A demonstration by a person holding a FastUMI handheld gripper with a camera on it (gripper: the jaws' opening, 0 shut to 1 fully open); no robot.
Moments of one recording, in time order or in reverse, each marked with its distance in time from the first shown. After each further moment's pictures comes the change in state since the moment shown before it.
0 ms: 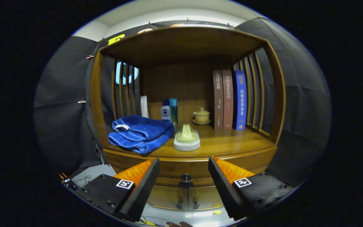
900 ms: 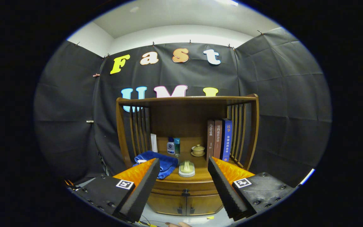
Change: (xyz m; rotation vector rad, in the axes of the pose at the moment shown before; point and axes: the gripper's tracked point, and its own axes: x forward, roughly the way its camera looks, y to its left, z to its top) arm -0.125 0.015 0.150 -0.003 -0.162 -0.006
